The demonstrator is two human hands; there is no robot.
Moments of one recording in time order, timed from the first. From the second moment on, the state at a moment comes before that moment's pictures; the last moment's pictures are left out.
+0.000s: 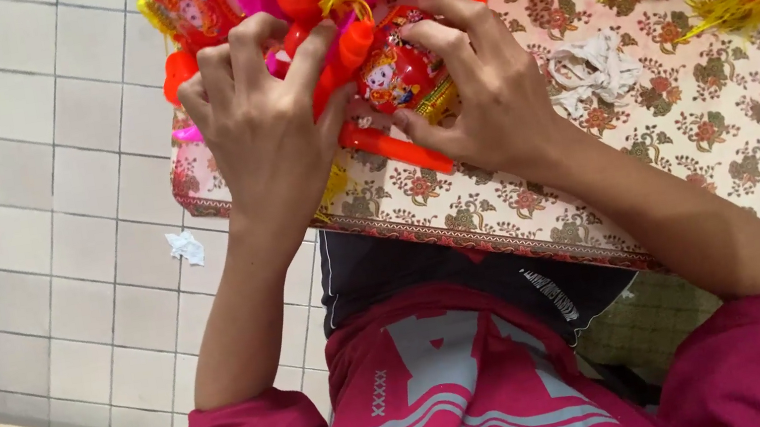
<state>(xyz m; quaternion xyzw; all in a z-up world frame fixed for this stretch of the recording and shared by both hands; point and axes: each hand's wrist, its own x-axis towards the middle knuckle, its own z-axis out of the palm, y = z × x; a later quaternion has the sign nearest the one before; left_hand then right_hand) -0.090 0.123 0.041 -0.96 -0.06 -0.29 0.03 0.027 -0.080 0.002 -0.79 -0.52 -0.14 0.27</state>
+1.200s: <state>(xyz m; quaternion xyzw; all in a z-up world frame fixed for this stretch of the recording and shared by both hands) -0.080 0.105 0.067 -0.90 -0.01 -0.17 -0.39 0.053 -0.134 0.014 -0.71 -0.49 -0.08 0.49</state>
